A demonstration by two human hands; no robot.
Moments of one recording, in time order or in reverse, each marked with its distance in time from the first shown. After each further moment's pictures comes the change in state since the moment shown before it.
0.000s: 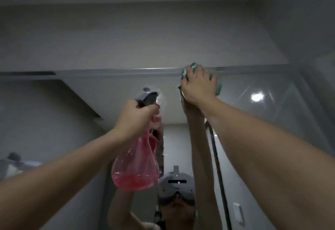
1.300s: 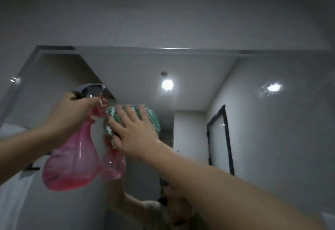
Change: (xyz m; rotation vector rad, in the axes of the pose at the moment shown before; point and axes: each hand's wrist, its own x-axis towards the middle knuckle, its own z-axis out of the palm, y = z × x) left_hand -0.036 -0.054 -0.204 0.152 0.220 -0.046; right_hand -0.190 -0.219 0.039 -0.077 -0.213 -0.761
